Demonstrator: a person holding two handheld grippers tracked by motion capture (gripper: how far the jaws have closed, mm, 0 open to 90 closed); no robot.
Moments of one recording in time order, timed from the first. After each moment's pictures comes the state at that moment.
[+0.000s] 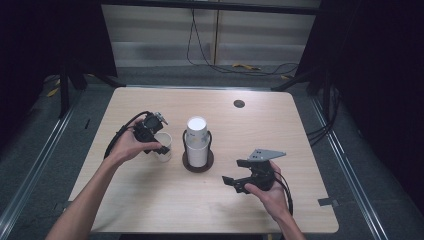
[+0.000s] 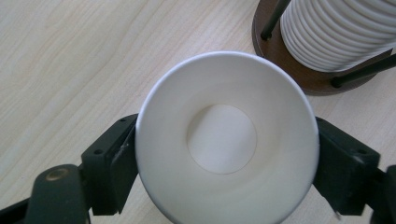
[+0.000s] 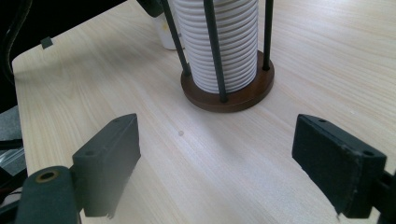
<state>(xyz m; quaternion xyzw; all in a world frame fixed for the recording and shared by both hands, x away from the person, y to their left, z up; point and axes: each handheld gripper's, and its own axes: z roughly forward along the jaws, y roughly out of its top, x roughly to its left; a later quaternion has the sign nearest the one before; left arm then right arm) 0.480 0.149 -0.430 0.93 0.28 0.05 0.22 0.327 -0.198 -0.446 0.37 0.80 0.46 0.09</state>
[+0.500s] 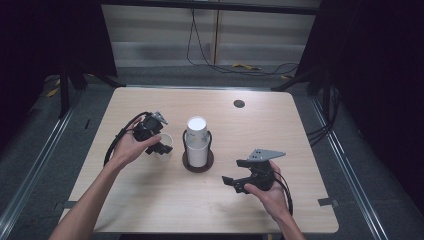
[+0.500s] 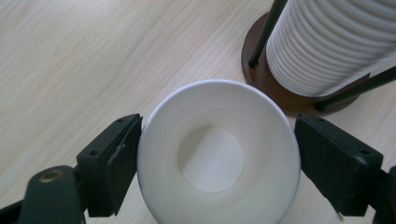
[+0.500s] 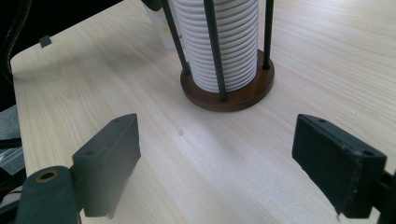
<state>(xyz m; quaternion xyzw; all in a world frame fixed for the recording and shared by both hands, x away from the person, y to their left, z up) 0.472 0.149 -0.426 0.92 0.27 0.07 0.27 0.327 -0.197 -0.446 0.37 0.80 0.46 0.09</state>
